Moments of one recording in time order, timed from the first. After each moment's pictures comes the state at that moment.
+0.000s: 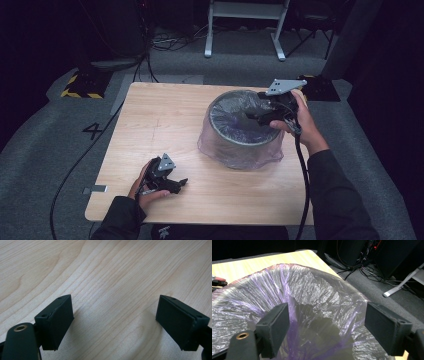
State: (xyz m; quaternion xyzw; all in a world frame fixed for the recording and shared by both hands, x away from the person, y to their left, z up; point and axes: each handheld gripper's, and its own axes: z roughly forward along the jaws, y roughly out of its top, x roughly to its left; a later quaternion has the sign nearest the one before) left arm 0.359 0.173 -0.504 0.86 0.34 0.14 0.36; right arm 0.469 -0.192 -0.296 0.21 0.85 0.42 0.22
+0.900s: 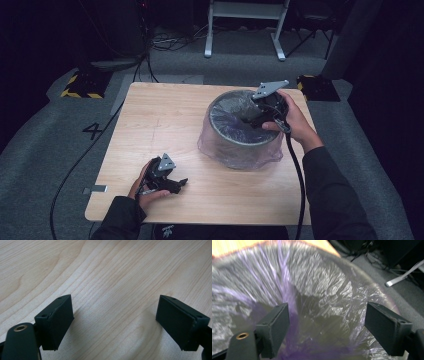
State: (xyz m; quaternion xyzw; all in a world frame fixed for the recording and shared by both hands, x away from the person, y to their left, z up) left arm 0.359 0.173 -0.504 0.86 0.34 0.14 0.36; right arm 0.480 -0.172 -0.309 0.20 0.89 0.35 0.21
